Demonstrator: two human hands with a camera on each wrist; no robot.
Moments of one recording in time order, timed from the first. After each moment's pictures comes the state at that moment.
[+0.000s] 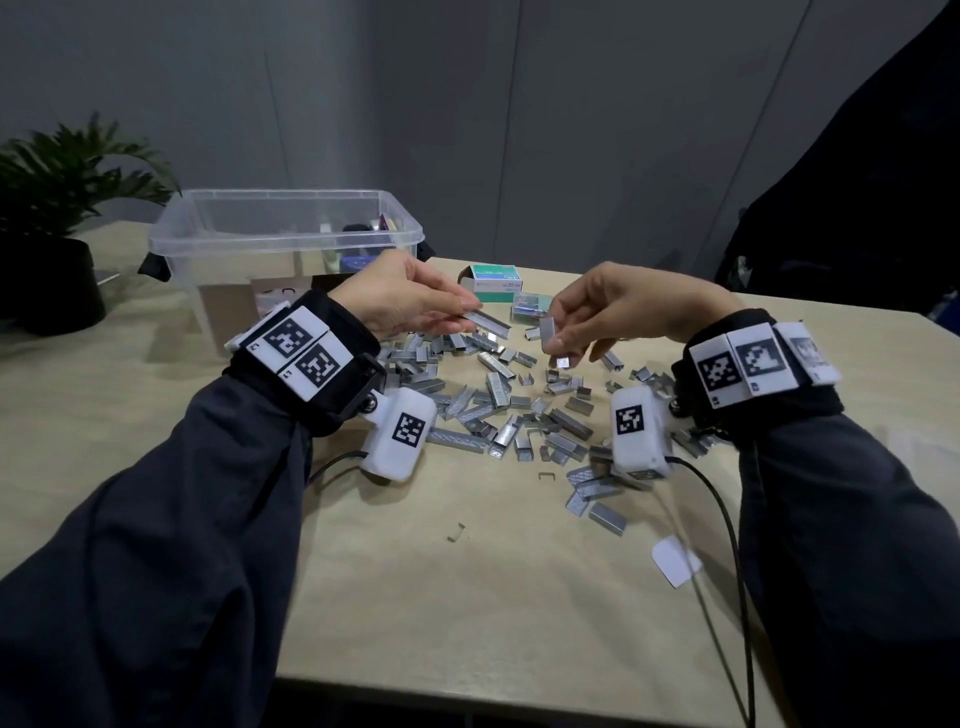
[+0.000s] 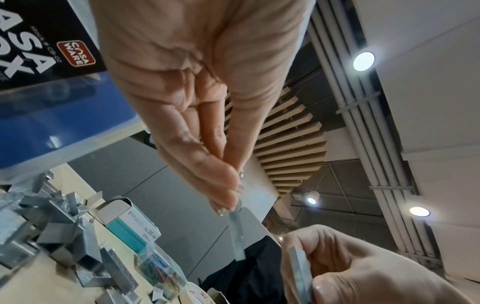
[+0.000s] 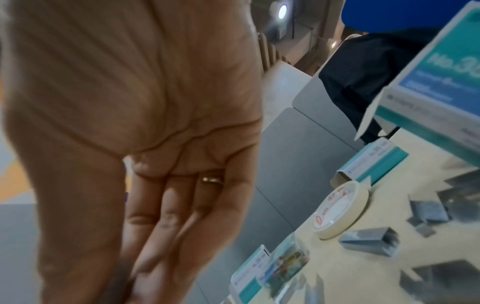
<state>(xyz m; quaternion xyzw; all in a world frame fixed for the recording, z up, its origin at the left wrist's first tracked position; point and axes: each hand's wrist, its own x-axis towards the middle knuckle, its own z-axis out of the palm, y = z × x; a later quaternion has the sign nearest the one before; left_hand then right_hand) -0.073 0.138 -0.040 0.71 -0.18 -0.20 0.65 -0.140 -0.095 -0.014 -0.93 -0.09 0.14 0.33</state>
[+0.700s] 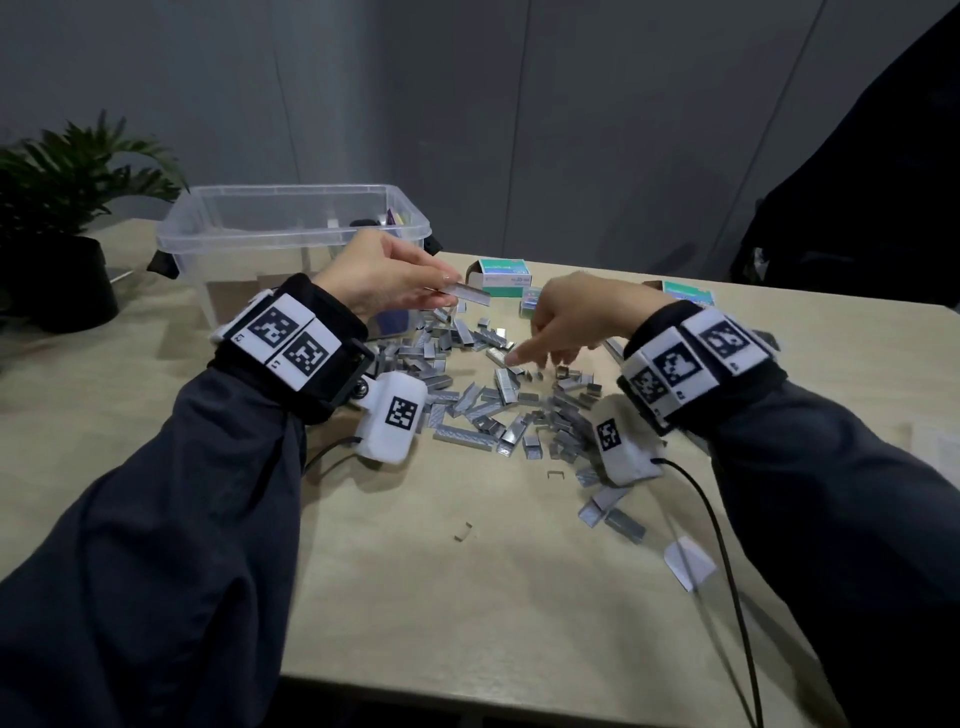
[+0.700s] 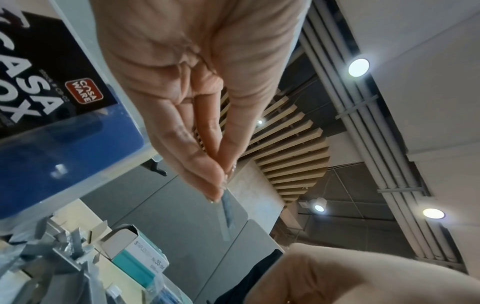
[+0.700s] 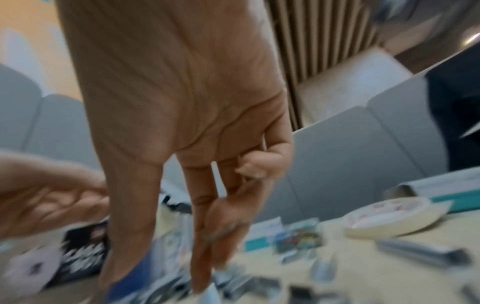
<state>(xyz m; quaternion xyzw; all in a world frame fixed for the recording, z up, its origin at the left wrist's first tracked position) -0.063 0.151 -0.036 0.74 -0.16 -0.12 0.65 -0.110 -0.054 -0.035 -0.99 -0.02 0.10 0.07</state>
